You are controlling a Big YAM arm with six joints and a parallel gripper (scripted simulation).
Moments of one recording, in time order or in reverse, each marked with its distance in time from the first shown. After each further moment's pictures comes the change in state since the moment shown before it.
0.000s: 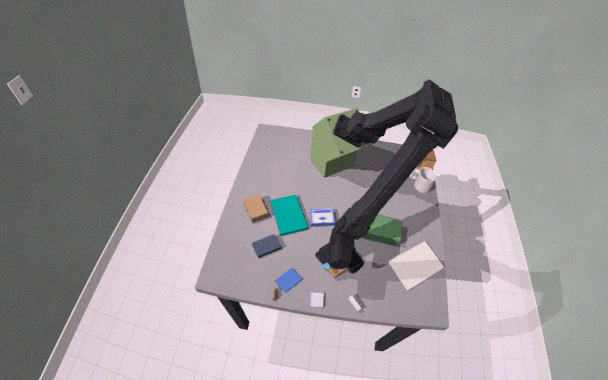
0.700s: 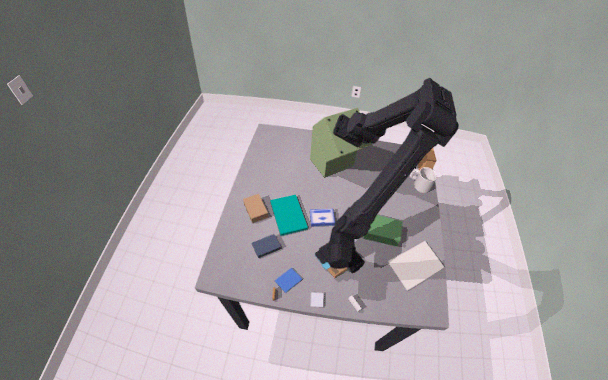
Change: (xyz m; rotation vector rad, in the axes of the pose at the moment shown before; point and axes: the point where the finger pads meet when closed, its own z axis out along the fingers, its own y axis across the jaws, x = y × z) arm 0.000 -0.001 -0.005 0.002 0.000 -0.003
